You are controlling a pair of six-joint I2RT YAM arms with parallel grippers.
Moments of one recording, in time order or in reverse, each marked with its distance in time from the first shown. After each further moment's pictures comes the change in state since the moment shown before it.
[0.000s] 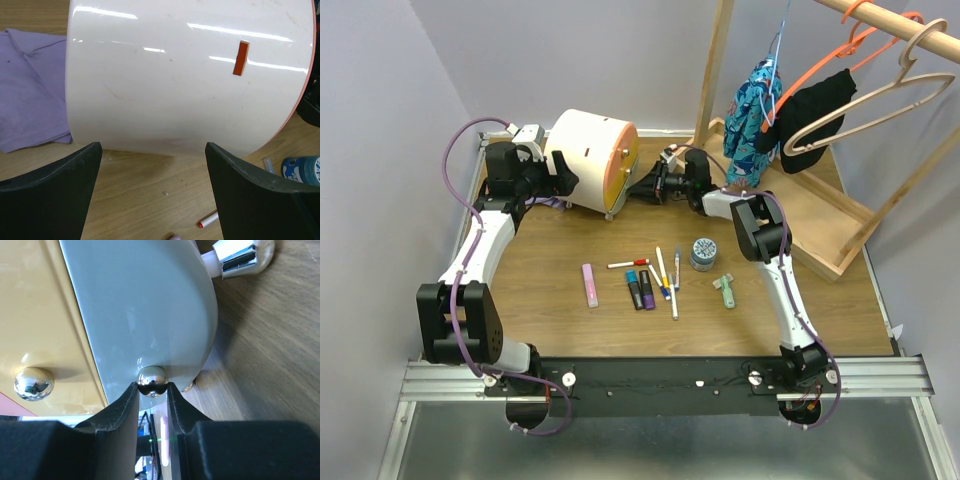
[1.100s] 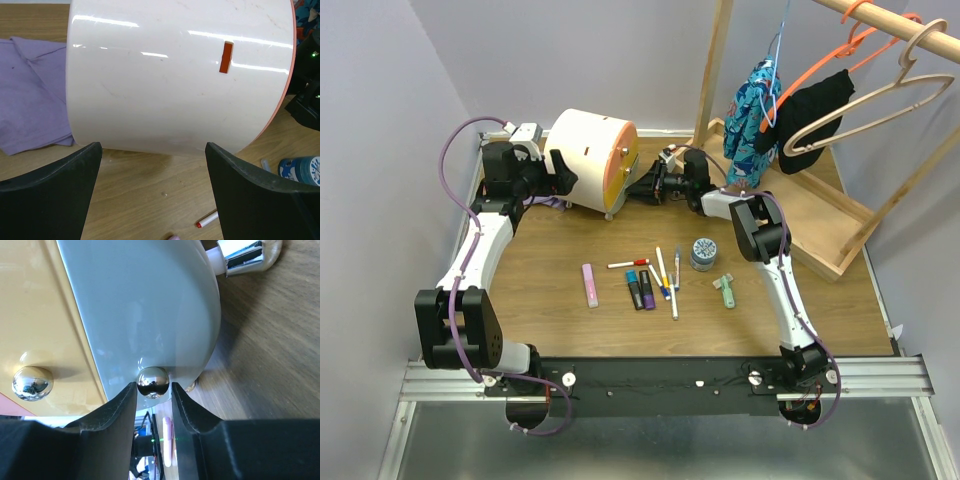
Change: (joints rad) left arm 0.006 -0.027 -0.002 0.000 0.007 0.000; right arm 0.009 -0.002 -0.002 0.021 0.002 0.022
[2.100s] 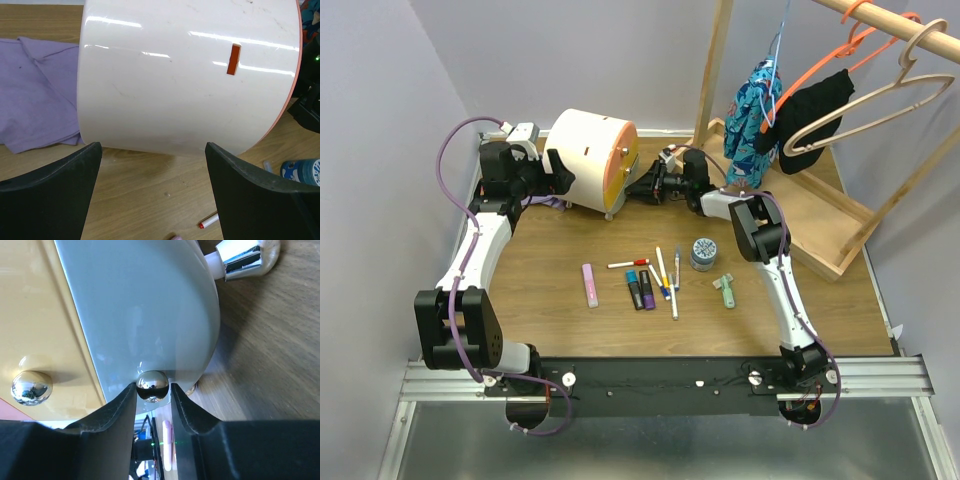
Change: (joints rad) left arm 0.013 0.000 0.000 0.000 0.001 0.000; right arm 0.007 0.000 0.000 0.002 0.001 0.004
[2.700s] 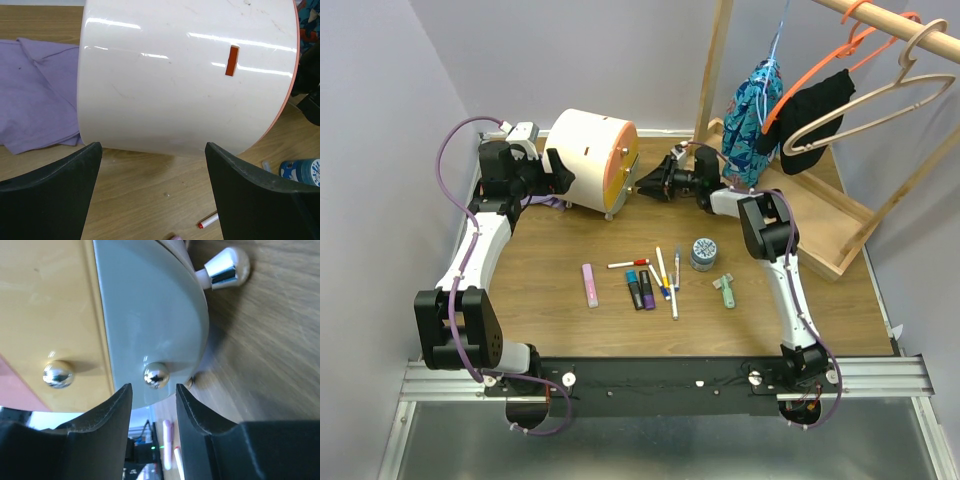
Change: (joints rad) left arm 0.003 0.000 0.004 0.000 0.006 -0.002; right arm -0.051 -0.045 -0.057 0.020 -0.002 -0.003
